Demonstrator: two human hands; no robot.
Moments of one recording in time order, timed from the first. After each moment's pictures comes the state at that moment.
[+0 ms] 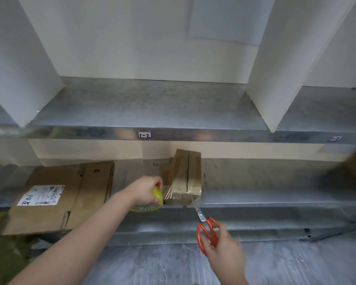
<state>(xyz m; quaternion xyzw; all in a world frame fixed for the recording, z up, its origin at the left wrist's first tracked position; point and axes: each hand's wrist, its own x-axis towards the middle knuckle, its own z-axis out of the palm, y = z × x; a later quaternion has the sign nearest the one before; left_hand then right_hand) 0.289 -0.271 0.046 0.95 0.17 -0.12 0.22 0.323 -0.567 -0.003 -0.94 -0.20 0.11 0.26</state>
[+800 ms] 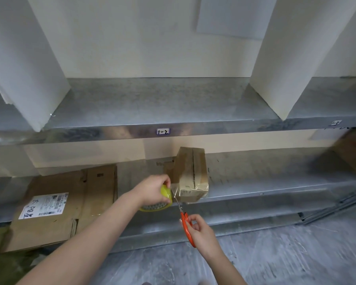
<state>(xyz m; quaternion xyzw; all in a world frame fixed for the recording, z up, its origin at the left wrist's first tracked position) 0.276 -0.254 0.040 0.95 0.12 -0.11 0.26 0.281 -0.483 -0.005 -0.81 -0.08 0.34 0.48</state>
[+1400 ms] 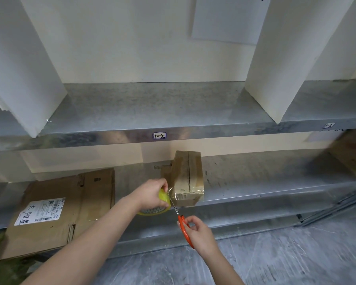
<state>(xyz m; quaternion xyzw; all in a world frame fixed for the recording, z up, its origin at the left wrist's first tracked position) 0.279 -0.255 0.036 0.96 0.11 -0.11 0.24 0.290 -0.478 -0.010 -0.83 -0.08 0.33 0.45</state>
